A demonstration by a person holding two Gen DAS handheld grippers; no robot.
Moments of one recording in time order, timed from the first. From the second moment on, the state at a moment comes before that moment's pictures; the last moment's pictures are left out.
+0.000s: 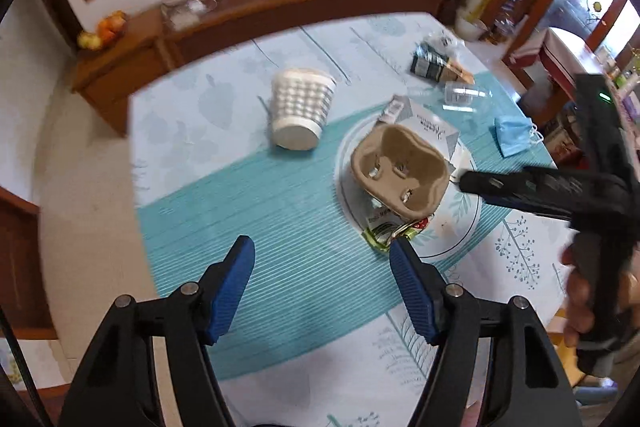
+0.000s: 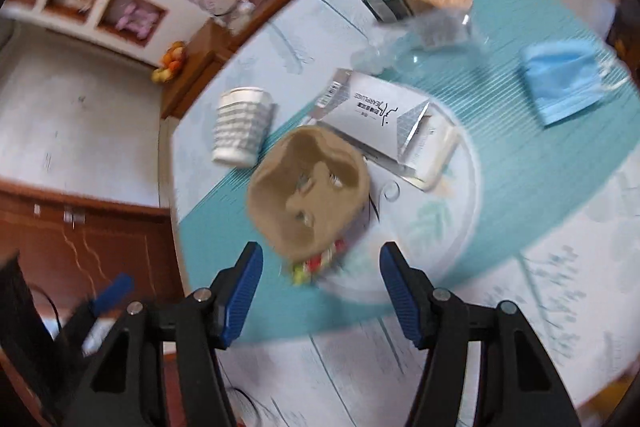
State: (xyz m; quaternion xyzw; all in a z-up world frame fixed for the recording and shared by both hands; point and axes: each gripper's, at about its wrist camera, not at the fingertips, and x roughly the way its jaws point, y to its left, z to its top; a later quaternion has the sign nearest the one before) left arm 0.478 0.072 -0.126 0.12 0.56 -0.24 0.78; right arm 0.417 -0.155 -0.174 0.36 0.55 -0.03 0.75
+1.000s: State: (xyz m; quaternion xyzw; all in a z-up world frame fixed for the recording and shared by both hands) left arm 0.457 -0.024 -0.221 0.23 0.61 -0.48 0.59; right arm 0.315 -0.247 -0.207 0.48 0.50 -0.21 0.69
